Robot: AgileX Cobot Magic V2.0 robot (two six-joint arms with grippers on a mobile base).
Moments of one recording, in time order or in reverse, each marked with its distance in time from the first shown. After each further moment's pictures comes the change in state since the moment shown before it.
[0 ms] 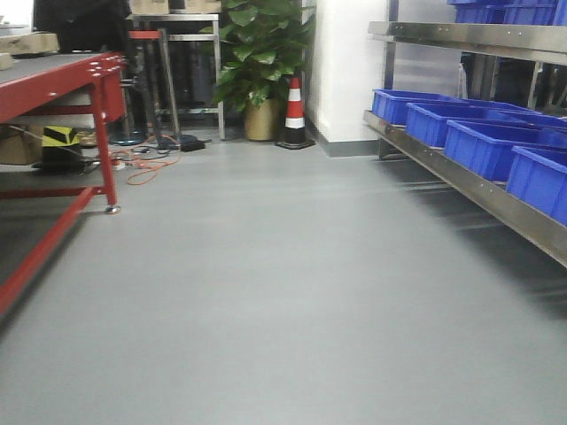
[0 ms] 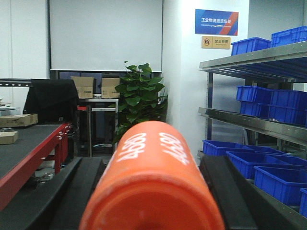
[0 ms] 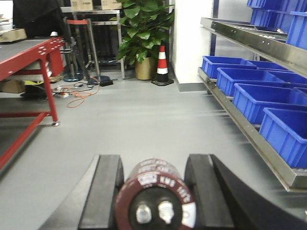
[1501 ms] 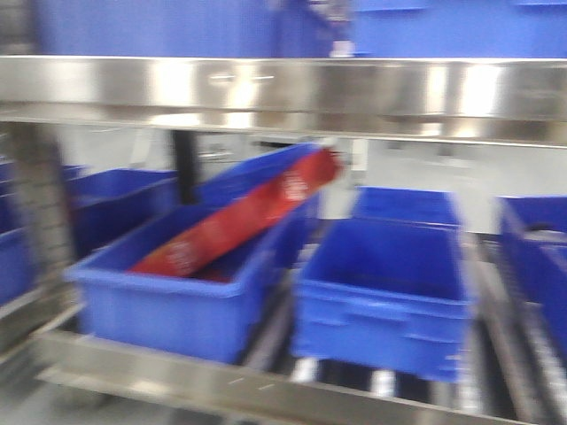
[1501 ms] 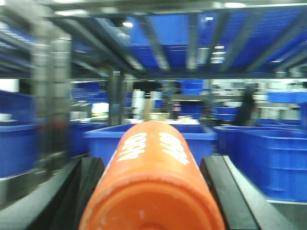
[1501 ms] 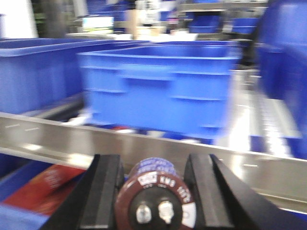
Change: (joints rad) left arm 0.000 0.000 0.000 0.000 0.000 0.000; right arm 0.000 0.000 0.000 0.000 0.000 0.000
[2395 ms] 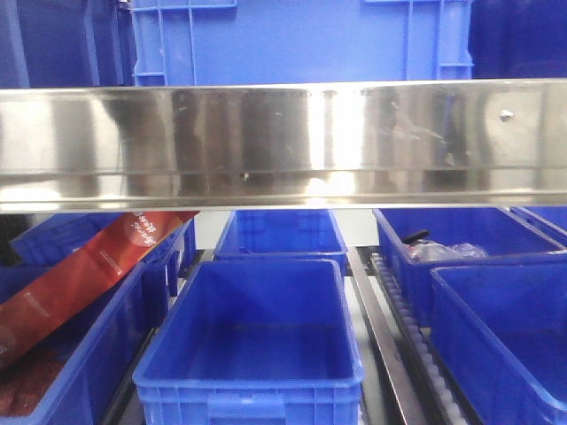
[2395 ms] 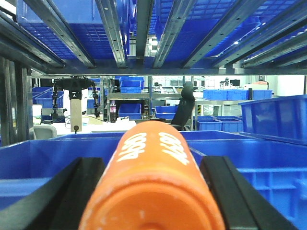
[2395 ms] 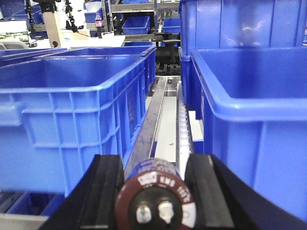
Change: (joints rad) left arm 0.000 0.000 0.000 0.000 0.000 0.000; right arm 0.000 0.000 0.000 0.000 0.000 0.000
